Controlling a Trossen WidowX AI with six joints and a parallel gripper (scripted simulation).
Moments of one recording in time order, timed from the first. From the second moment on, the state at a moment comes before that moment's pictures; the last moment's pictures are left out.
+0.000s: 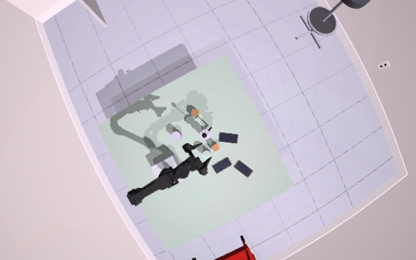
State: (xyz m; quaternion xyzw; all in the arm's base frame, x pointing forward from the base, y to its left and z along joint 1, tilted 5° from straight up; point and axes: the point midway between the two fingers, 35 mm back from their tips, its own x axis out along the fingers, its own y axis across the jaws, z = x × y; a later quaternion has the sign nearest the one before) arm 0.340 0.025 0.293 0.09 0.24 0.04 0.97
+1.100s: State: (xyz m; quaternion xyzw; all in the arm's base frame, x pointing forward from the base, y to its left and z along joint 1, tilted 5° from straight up) arm 0.351 0.096 0.201 -0.01 0.27 0.16 0.95
